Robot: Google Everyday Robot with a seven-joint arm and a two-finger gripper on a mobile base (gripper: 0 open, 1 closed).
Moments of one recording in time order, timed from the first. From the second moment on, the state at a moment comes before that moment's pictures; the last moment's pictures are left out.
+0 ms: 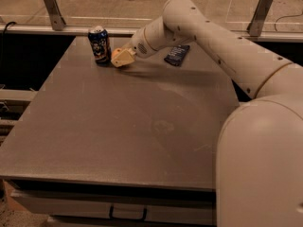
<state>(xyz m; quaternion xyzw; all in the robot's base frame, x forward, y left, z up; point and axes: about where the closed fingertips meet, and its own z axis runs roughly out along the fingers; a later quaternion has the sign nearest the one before) 0.749 0.093 0.853 -0.52 0.72 0.23 0.40</state>
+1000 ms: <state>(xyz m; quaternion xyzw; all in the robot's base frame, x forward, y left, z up) 0.750 0.106 0.846 -0.52 0.72 0.25 0.39</state>
